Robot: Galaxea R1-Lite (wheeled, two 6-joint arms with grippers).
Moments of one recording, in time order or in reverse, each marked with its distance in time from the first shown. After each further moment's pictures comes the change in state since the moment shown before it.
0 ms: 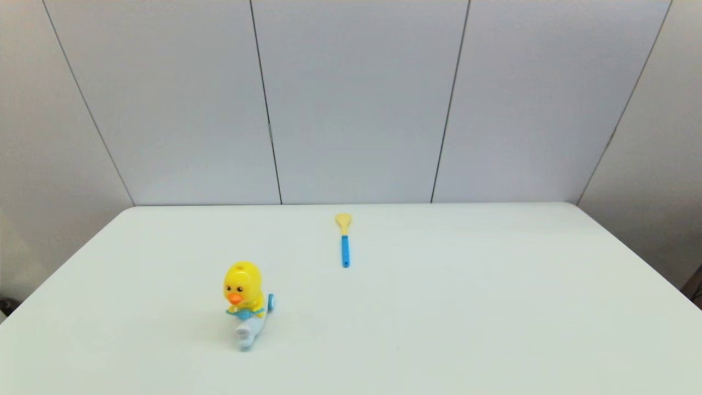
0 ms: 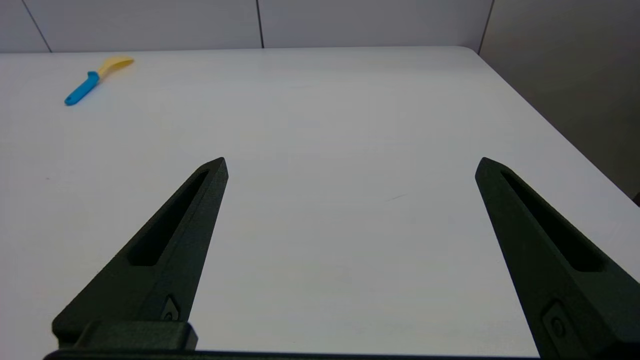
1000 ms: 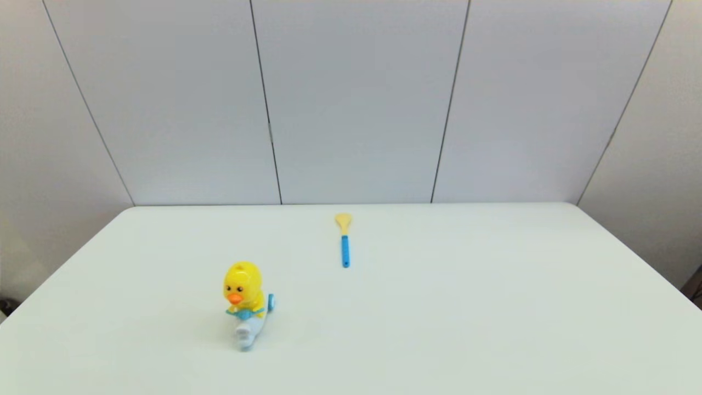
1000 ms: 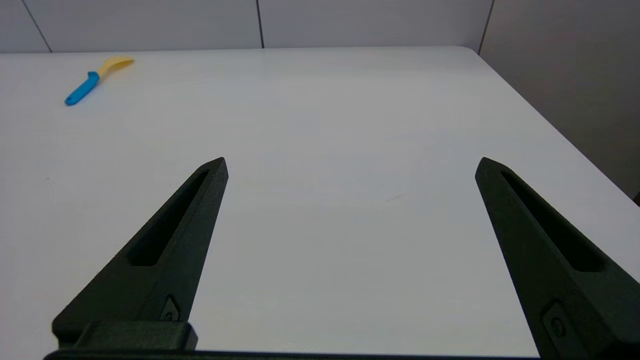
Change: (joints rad) left arm 0.000 0.002 -0.002 0.018 0.001 0.000; right arm 0.000 0.000 0.000 0.000 0.000 0.000
